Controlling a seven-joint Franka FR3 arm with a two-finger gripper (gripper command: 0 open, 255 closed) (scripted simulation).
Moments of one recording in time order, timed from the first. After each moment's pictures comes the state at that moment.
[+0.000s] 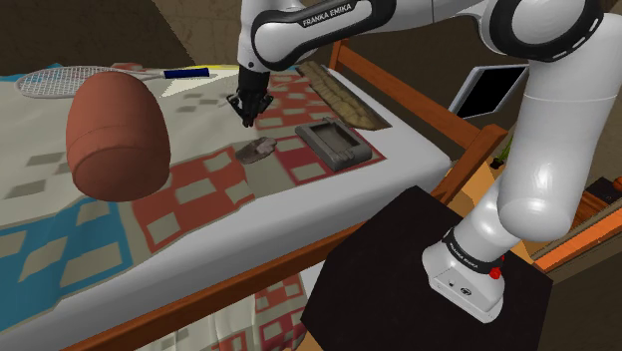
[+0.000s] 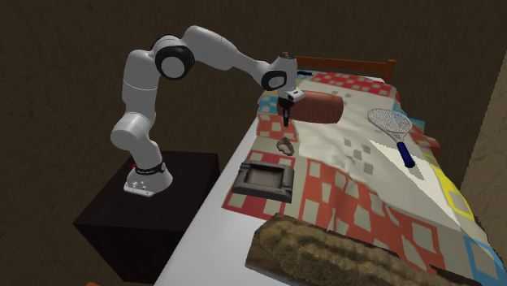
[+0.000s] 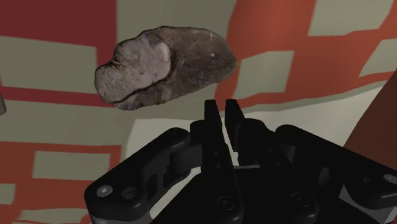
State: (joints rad) arm 0.14 0.41 0.27 -1.70 -0.08 2.20 0.50
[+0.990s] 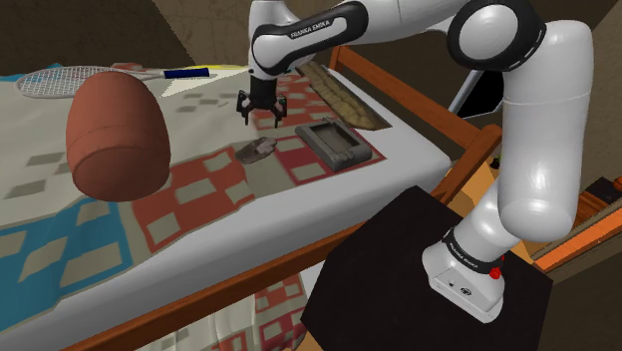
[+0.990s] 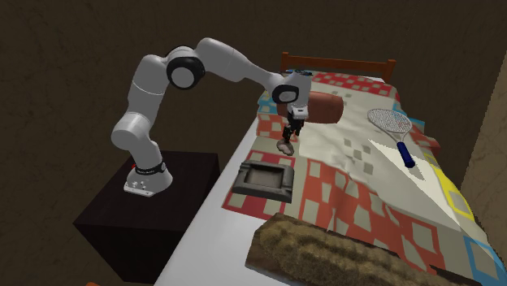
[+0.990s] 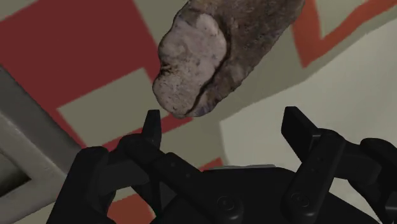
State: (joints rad) arm 0.16 0.56 0.13 -1.56 -0.04 2.10 0.96
